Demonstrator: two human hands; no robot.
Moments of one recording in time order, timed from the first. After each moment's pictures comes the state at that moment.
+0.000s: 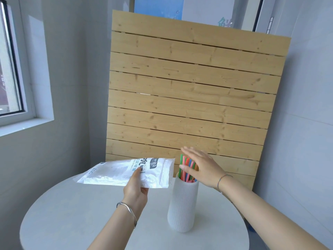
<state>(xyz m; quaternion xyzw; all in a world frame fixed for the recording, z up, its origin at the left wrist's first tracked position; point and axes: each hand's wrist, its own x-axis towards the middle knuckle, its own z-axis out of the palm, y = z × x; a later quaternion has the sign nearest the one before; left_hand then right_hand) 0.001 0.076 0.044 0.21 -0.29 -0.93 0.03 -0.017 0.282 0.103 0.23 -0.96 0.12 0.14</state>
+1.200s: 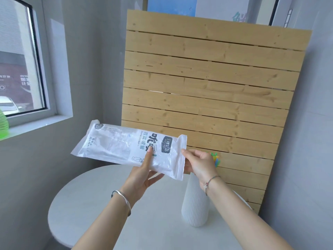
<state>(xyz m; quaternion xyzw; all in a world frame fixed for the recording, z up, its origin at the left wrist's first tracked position) 0.028 0.028 0.068 0.01 -0.55 -0.83 -0.01 0.022 0.190 0.108 0.01 -0.67 0.73 0.09</state>
